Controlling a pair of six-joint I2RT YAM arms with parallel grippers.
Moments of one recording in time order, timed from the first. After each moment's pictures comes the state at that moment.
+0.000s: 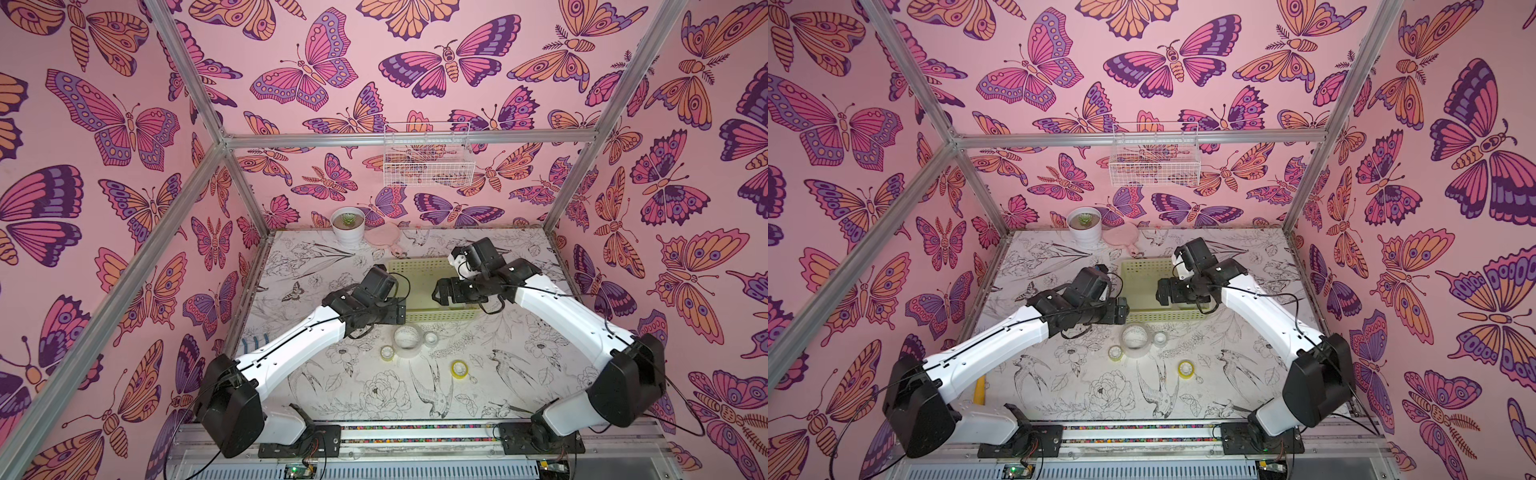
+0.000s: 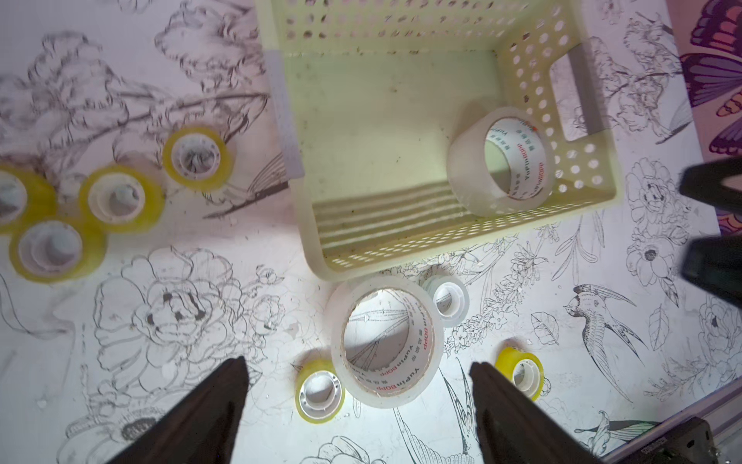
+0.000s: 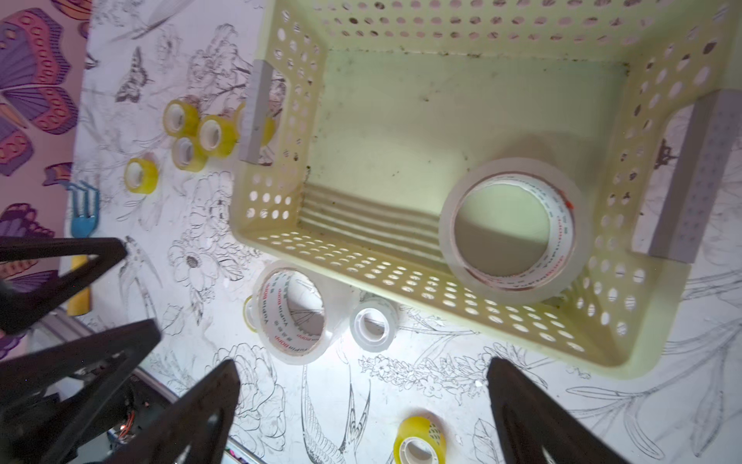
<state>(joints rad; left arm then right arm) -0.71 1.39 1.10 -0.67 -0.06 -0.58 0.59 1.48 1.31 -0.83 -0.24 0.36</state>
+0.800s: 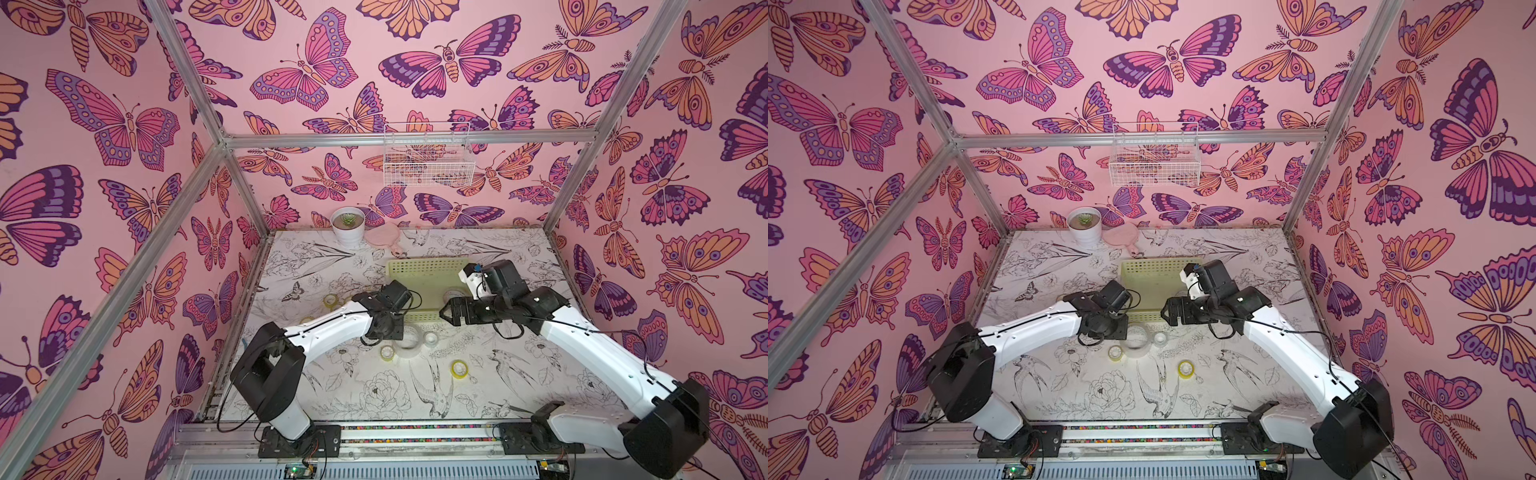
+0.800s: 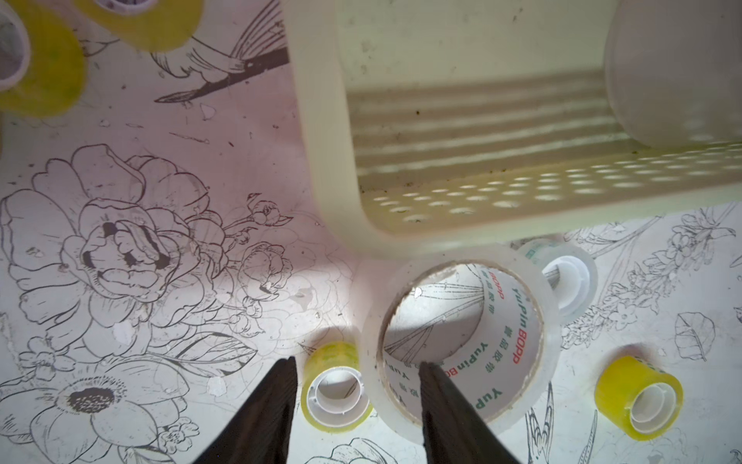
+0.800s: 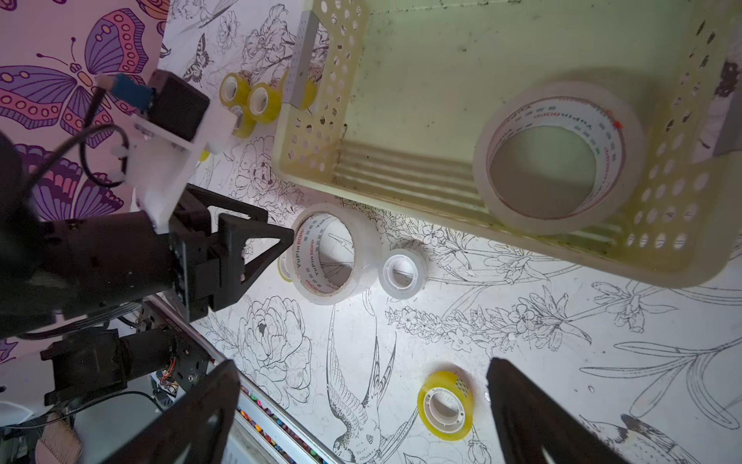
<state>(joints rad) -0.75 1.64 1.11 -0.71 -0.07 -0.65 0.59 1.24 1.06 -0.75 -0.31 0.40</state>
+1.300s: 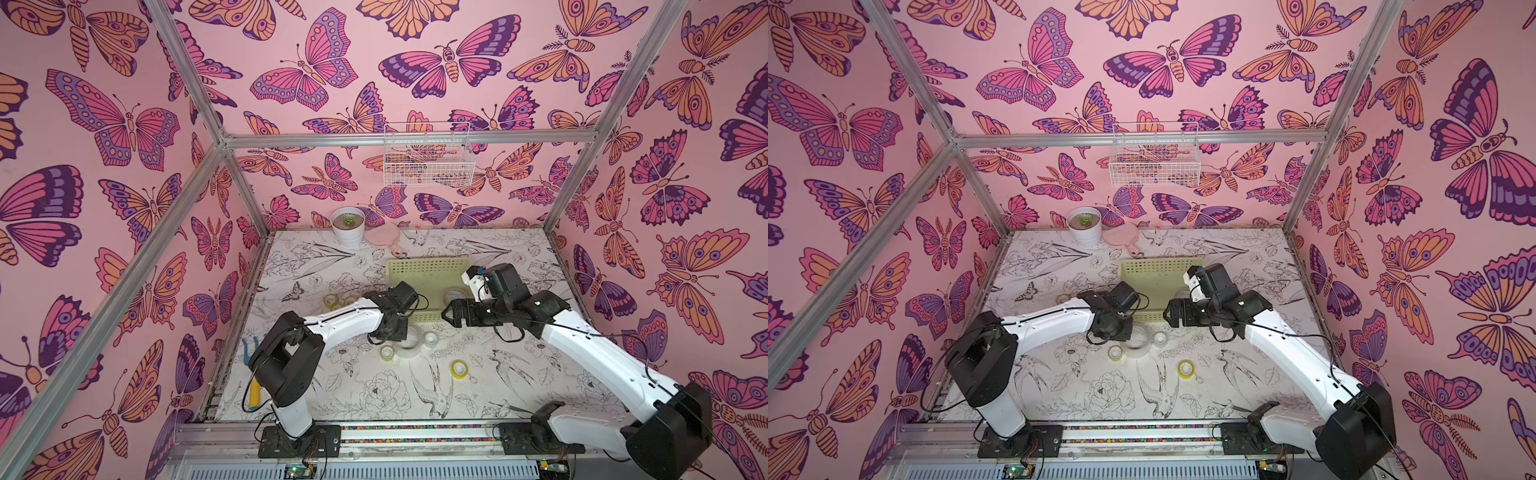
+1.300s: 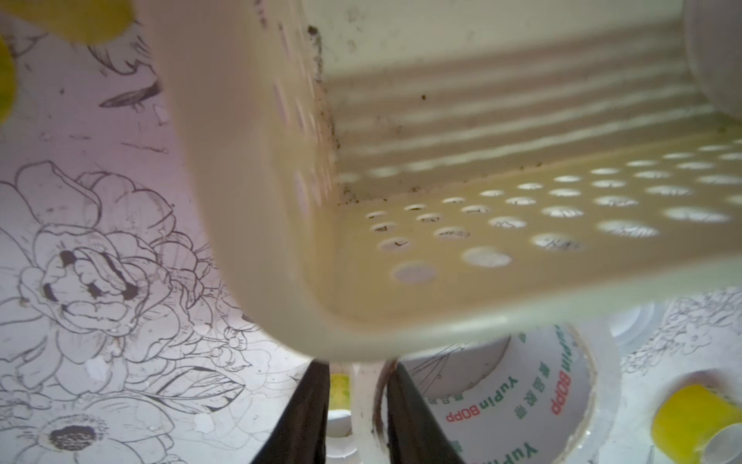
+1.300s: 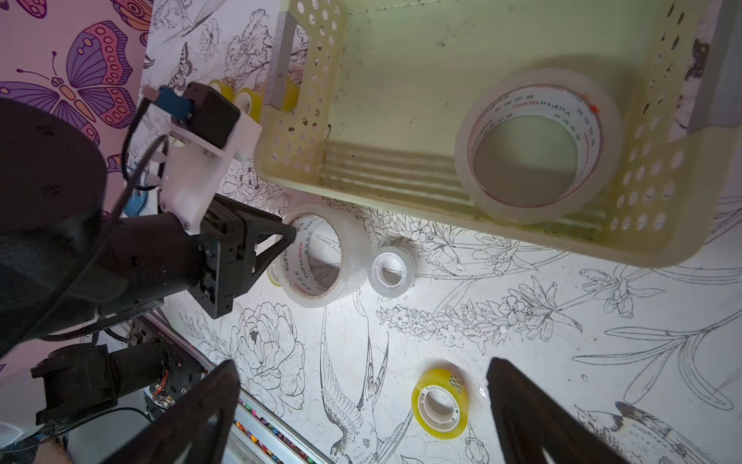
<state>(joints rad) -0.77 1.74 1.16 -0.72 -0.08 -0.61 0.59 1.22 1.03 -0.73 -0.28 0.44</state>
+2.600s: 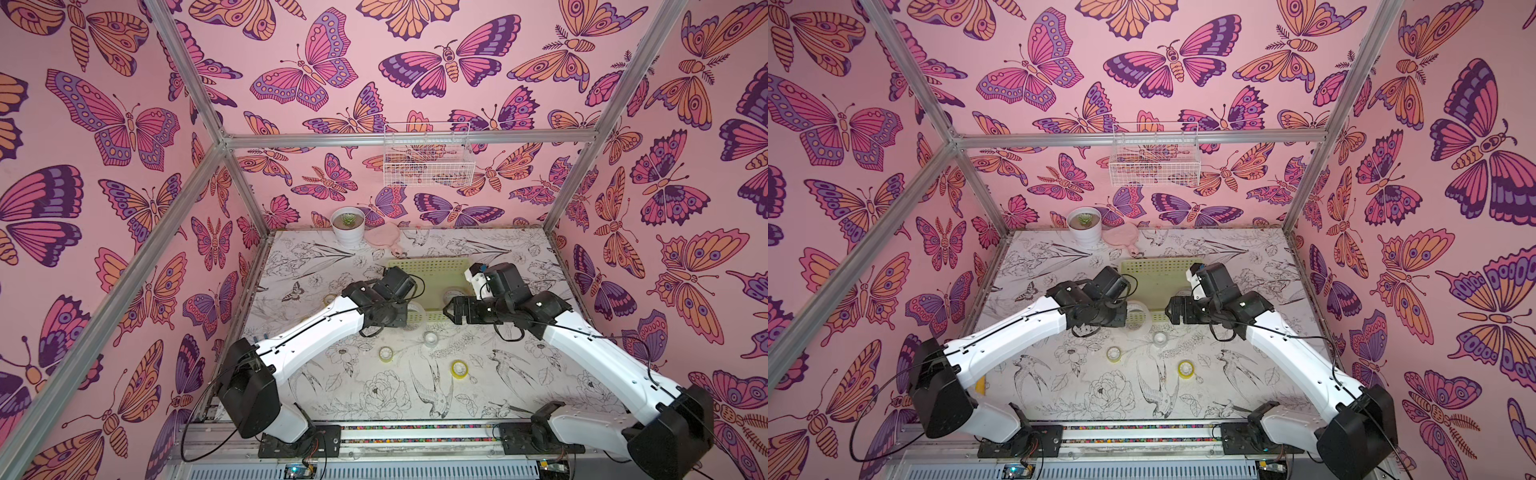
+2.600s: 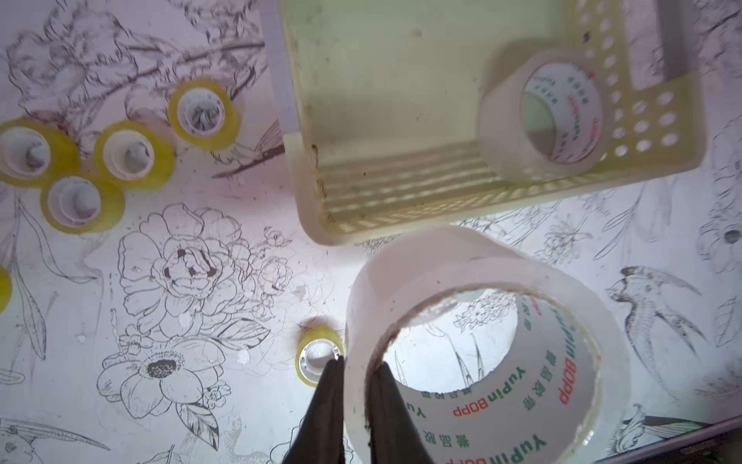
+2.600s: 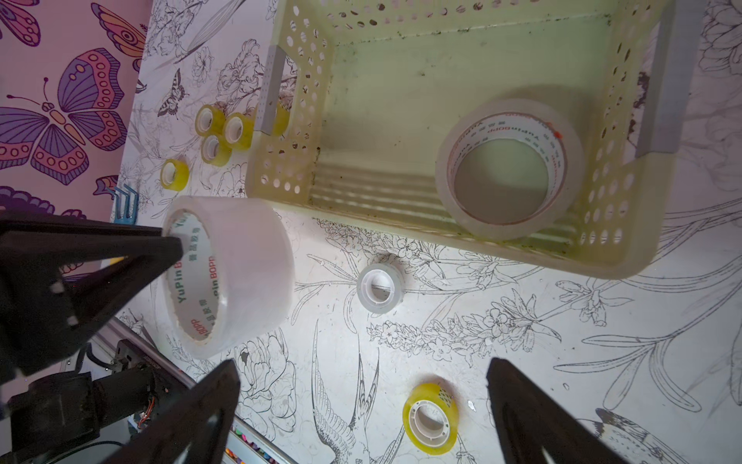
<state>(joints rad) -0.79 1.52 1.33 -0.89 -0.15 -0.63 0.59 1.21 1.03 -0.71 -0.21 0.45</state>
